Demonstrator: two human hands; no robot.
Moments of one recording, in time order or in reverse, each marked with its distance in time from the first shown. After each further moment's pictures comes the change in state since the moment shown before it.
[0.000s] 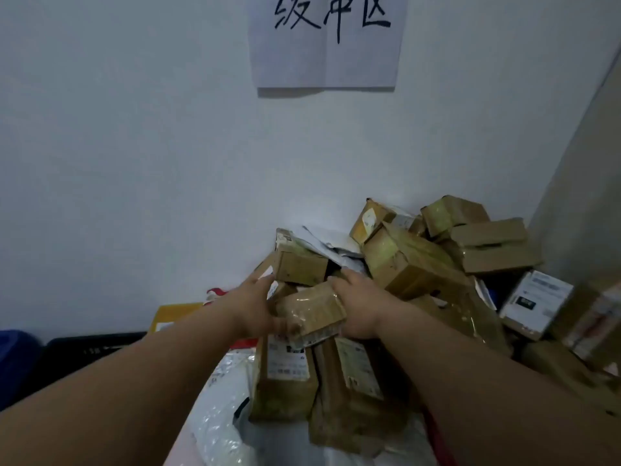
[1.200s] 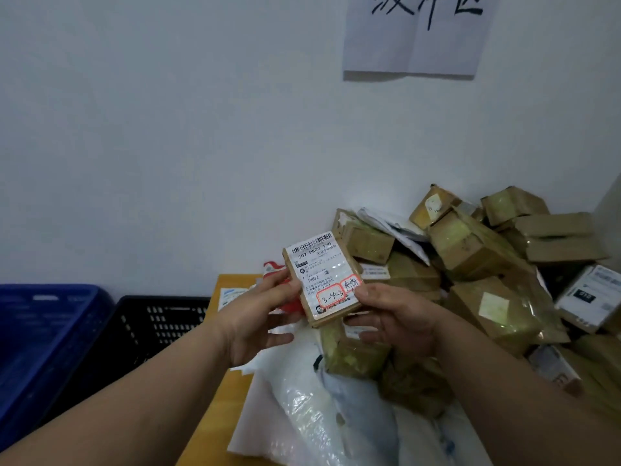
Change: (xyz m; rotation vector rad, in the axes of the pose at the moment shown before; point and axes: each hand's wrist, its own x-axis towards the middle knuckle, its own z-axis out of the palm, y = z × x) left_hand -0.119 -0.098 -0.007 -1.294 -0.099 -0.147; right_hand -0.045 -0.113 0.037 1.456 -0.240 0.082
